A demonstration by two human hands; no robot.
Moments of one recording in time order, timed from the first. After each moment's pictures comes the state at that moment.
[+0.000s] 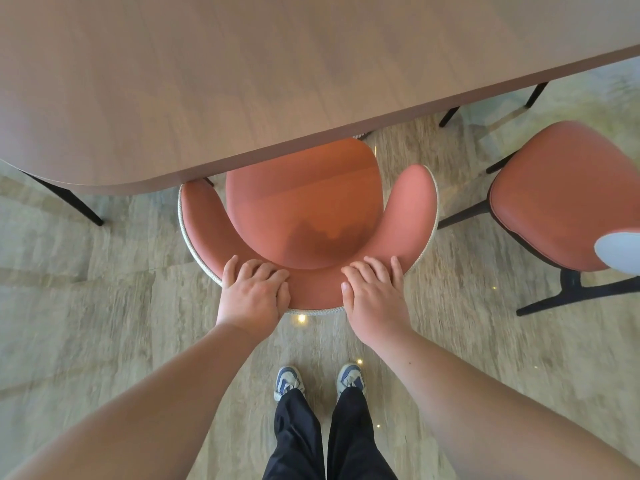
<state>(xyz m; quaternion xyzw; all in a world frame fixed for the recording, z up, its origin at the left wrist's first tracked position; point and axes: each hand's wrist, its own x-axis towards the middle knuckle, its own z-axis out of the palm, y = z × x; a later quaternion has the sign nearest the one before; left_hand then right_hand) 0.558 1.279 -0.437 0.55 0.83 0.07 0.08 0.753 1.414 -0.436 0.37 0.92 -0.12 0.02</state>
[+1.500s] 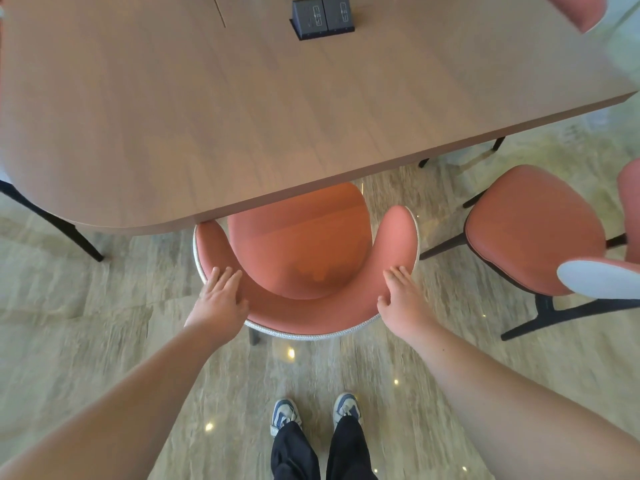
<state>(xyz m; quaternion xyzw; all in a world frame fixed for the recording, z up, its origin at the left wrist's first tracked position) 0.476 1.264 -0.414 0.40 0.87 0.07 0.30 0.775 1.479 -0.394 0.49 0.82 -0.27 0.12</state>
